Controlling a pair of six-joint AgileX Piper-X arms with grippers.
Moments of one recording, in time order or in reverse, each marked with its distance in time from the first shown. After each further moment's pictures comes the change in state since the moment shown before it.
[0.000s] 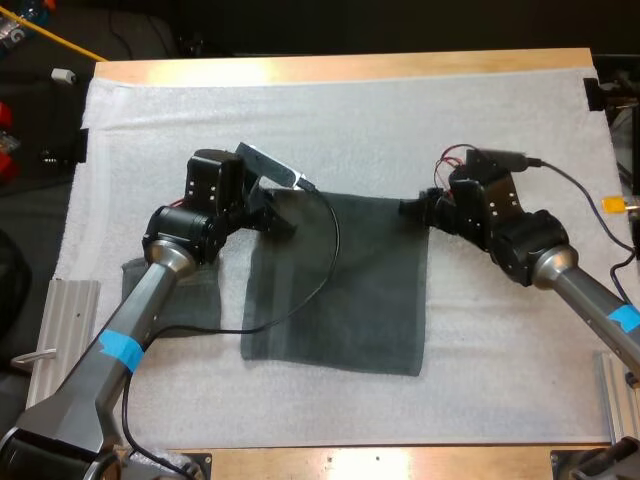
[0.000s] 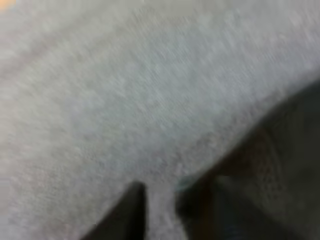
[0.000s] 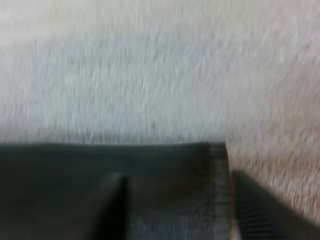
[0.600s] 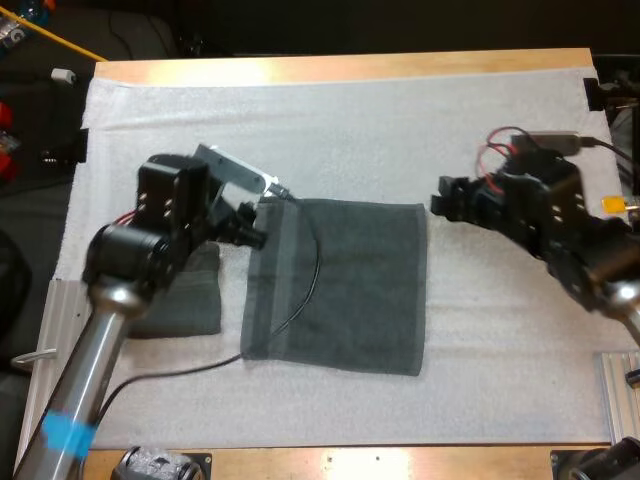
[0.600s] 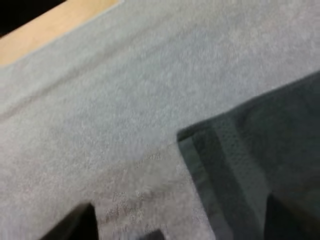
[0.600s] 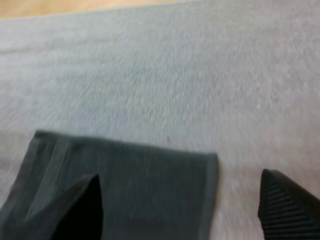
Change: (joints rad) left arm 0.001 -0.308 -0.104 0.425 -0.087 -0.035; right arm -0.005 -0.315 -0.099 0.334 -0.007 -0.110
